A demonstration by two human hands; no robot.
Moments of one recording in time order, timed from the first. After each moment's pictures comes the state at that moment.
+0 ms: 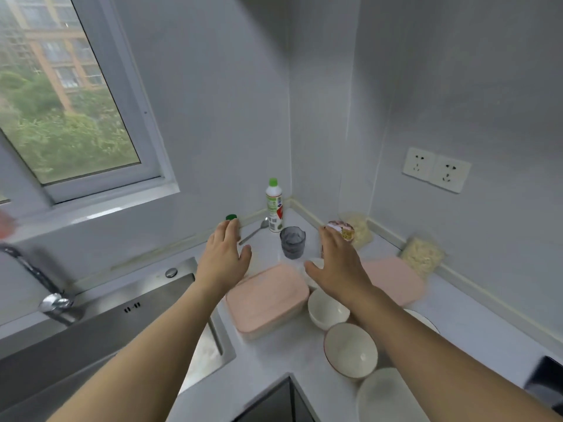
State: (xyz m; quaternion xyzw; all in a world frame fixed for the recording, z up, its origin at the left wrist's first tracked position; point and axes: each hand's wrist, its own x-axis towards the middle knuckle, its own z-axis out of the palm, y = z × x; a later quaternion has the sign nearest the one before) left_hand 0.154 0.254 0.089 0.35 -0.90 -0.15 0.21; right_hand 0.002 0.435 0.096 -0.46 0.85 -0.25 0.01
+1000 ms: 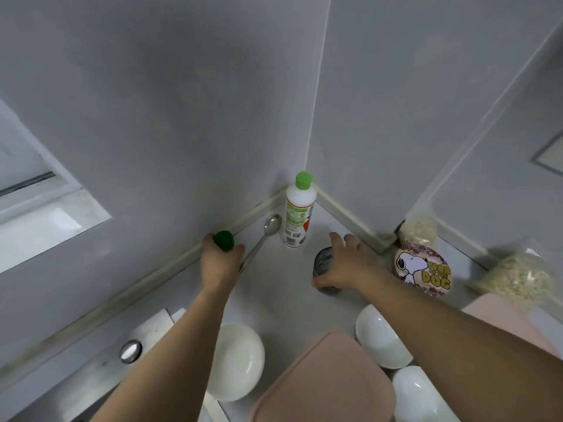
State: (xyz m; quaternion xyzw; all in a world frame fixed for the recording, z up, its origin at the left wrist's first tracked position) left_hand -0.018 -0.037 -0.067 0.54 -0.66 -0.49 0.18; right_hand -0.155 0.151 -0.019 -0.28 0.93 0.01 0.25
